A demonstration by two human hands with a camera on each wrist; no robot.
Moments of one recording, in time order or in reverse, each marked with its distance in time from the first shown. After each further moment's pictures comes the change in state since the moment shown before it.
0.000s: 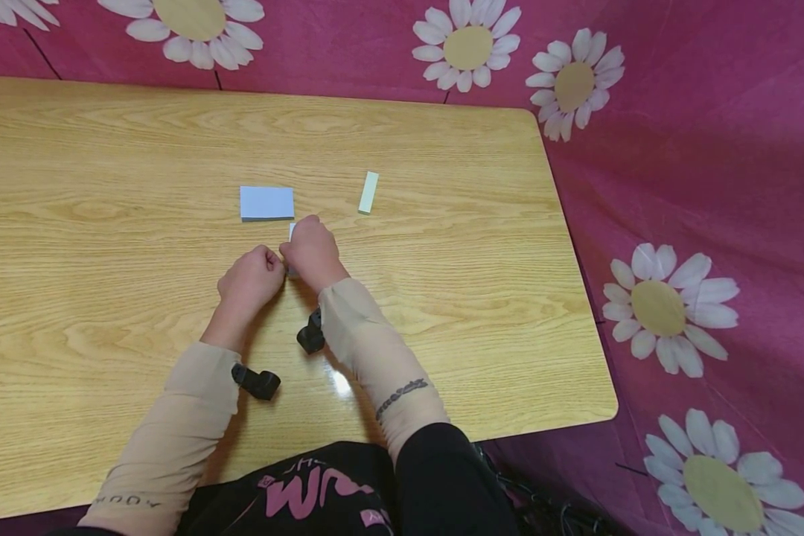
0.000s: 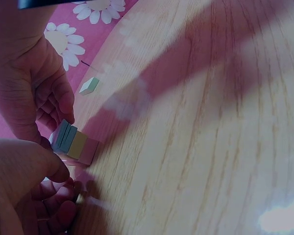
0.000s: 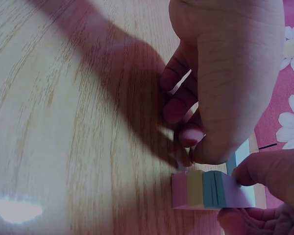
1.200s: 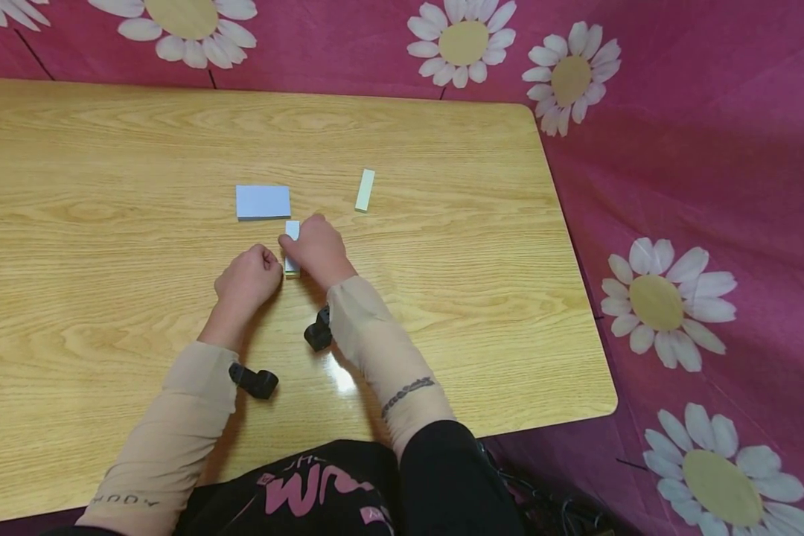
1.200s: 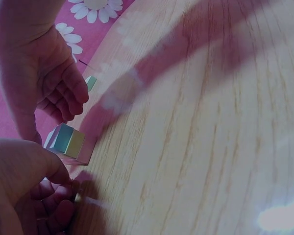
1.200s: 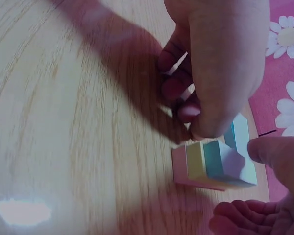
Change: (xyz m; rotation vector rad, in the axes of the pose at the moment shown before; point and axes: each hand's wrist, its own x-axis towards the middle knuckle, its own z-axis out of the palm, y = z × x) left_hand 0.000 0.001 -0.001 0.018 -0.021 0.004; right_hand 0.002 0.016 -0.001 0.060 0.048 -0.045
